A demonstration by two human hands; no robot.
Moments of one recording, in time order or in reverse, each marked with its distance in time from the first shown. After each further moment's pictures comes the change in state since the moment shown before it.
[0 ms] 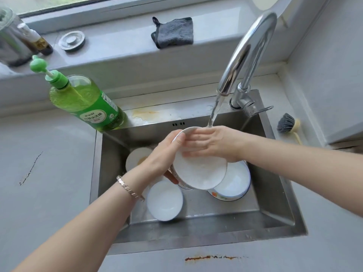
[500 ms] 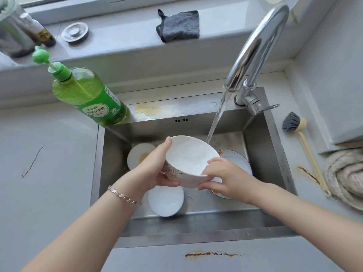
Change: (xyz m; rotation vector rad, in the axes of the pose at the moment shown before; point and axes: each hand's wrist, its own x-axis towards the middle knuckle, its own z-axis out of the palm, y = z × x) left_hand 0.001 -0.029 -0.003 -0.346 0.101 -0.467; right_hand -0.013 -0.087 0.028 1.021 0.411 0.448
